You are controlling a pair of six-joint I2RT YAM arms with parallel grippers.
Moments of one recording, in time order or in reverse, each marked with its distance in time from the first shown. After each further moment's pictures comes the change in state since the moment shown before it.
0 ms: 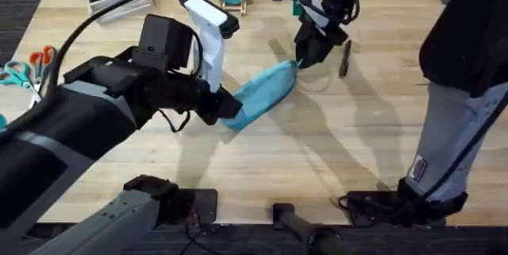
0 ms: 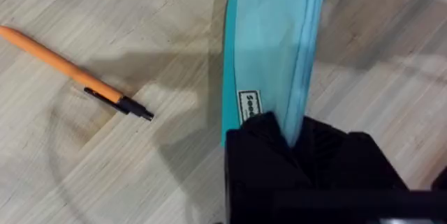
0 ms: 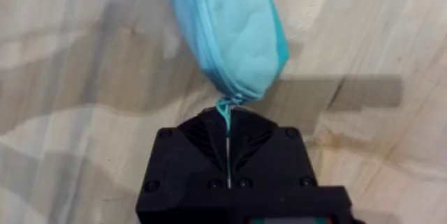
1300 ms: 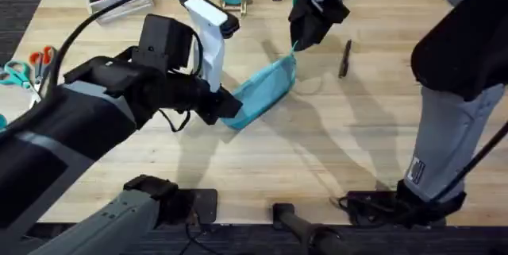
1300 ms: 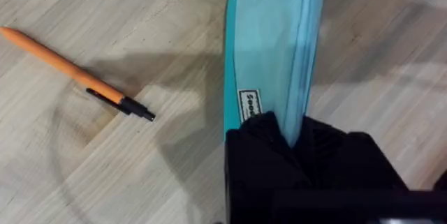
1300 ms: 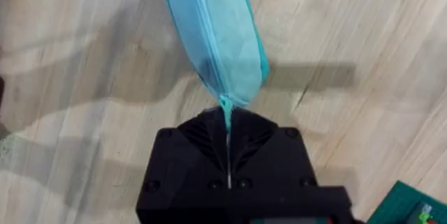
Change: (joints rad) left arm -0.002 0.000 0.000 0.004 -0.004 0.000; right arm 0.065 0.000 0.280 -0.179 0.033 0.075
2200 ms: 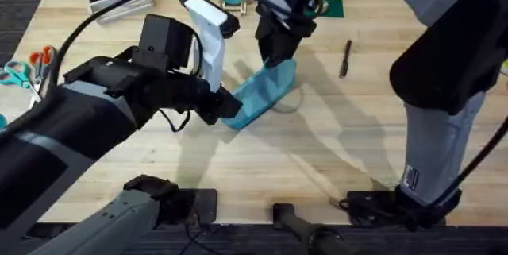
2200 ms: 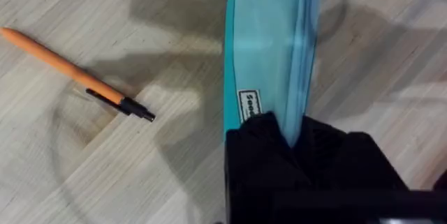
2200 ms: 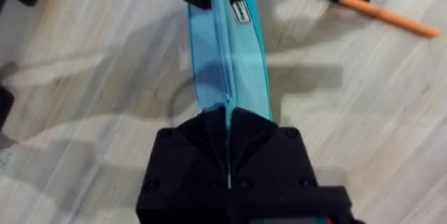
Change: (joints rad) left arm 0.000 0.000 0.000 0.001 0.000 0.000; right arm 0.188 0.000 0.008 0.000 -0.032 0.000
